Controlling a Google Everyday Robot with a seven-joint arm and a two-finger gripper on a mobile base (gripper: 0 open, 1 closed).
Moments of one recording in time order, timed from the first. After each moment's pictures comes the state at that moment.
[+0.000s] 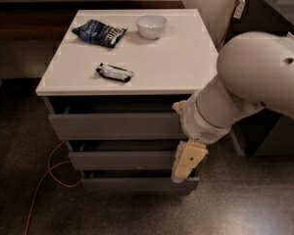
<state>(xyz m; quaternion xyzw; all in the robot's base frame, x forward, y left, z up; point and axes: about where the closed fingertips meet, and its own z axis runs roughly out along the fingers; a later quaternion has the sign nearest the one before) 0.432 -0.084 0.823 -0.66 0.72 0.06 0.20</state>
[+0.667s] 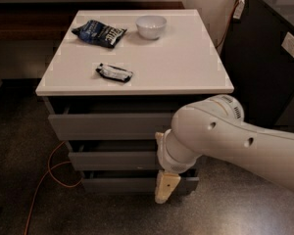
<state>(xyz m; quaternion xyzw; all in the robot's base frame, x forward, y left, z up) 0.437 -0.049 0.704 -0.68 0.71 0.03 0.18</state>
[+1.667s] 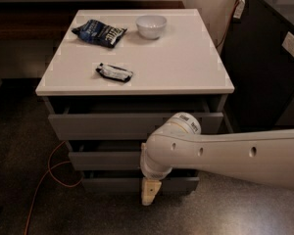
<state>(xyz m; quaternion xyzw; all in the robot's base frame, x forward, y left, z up) 0.464 -0.013 0.613 -0.70 0.70 0.01 0.16</state>
